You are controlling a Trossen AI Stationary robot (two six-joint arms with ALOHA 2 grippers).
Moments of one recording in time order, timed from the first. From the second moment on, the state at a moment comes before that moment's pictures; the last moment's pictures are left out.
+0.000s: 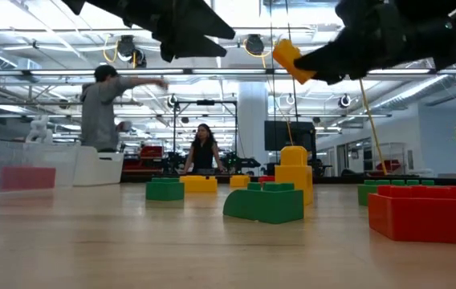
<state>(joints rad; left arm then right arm) -0.15 1.44 0.87 0.24 -0.31 -0.10 0.10 1.16 0.37 0.61 0.13 -0.11</state>
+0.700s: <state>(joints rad) -0.13 1.50 0.87 0.37 -0.23 -0.03 0.11 1.27 0.49 0.62 0.11 -0.20</state>
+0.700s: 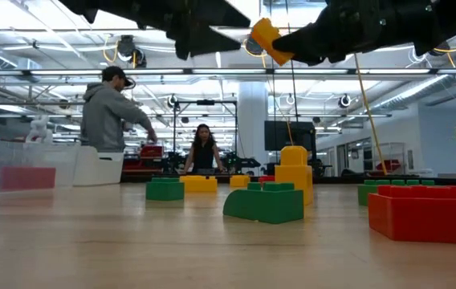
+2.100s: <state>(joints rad) -0.15 1.64 0.87 0.53 -0.21 0.00 0.11 1.37 0.57 0.60 0.07 -0.19</state>
